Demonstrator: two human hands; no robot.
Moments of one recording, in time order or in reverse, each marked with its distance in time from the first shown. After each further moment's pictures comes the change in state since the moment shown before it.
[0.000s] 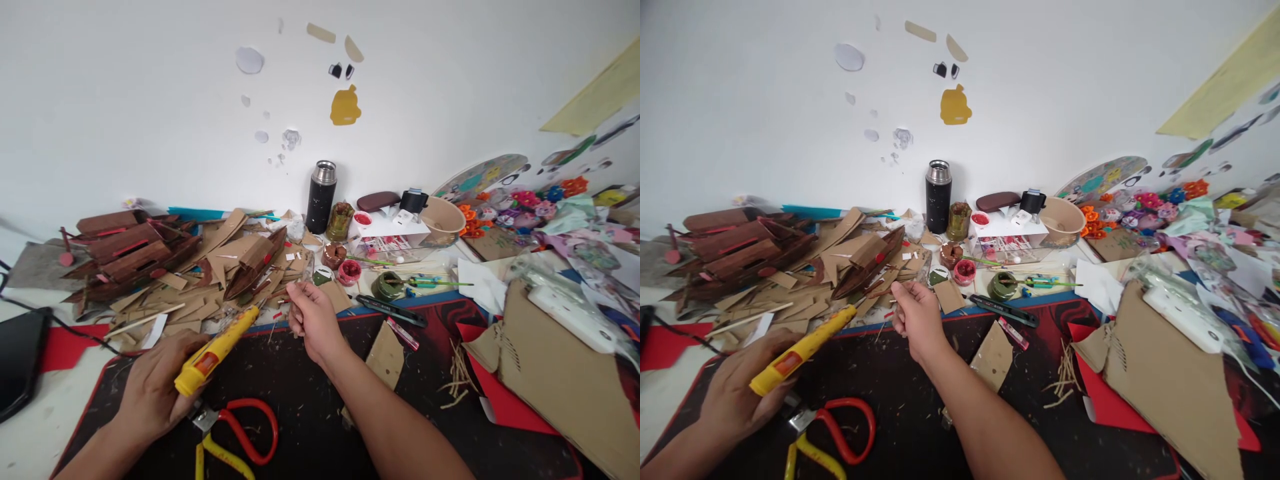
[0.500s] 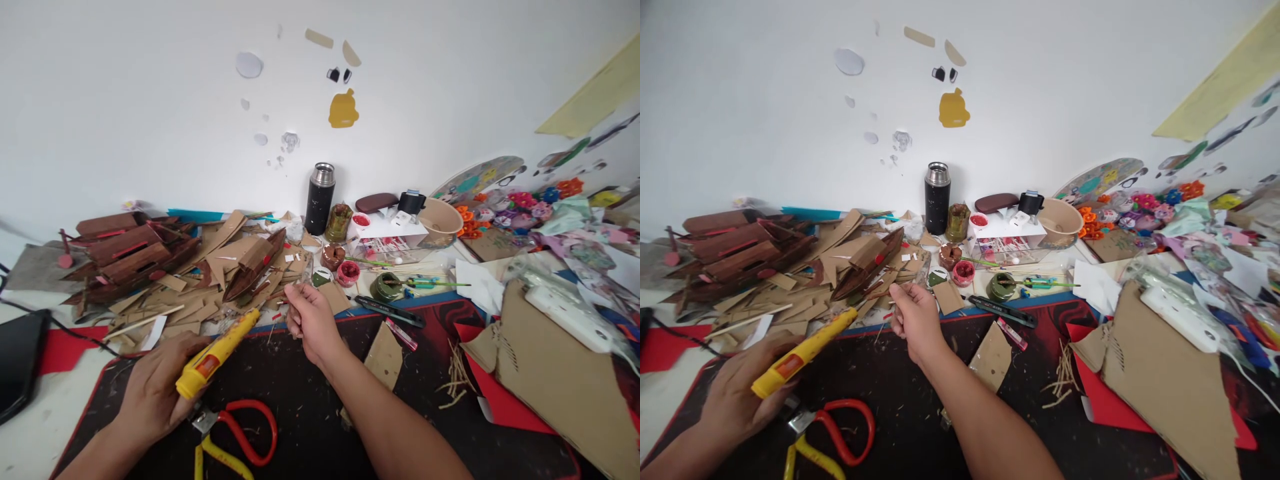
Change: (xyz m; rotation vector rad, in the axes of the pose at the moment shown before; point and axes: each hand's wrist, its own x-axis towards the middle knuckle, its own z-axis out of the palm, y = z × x) left_hand -0.002 -0.007 0.002 0.001 0.005 0.080; right_hand -0.001 -0.001 0.001 0.005 0.001 0.019
